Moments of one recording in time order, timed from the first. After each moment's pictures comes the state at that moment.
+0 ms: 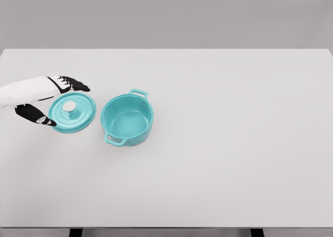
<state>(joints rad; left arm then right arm) -0.44 0.98 -0.45 -1.50 -0.04 -0.61 -0.58 -0.02 0.00 0.10 0.12 0.07 -0.28 0.38</state>
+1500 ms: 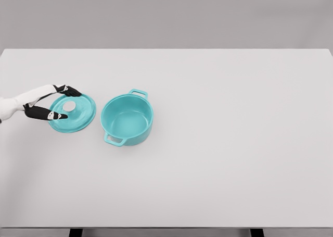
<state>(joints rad) -0.52 0.81 -0.60 -1.04 0.21 -0.61 -0.56 -0.01 0.00 0.10 0.13 0.07 -0.28 0.38</state>
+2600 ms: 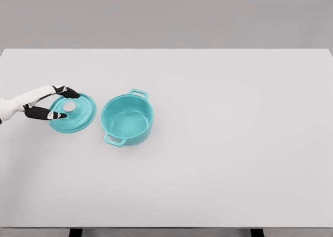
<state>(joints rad) -0.53 0.80 -0.60 -1.00 0.19 -0.61 -0.56 -0.01 0.00 0.10 0.13 0.07 -0.28 0.38</state>
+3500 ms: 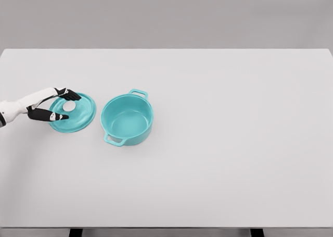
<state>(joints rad) -0.54 0.76 -0.60 -0.93 0.17 -0.61 -0.56 -0.01 0.00 0.10 0.13 0.07 -0.28 0.38</state>
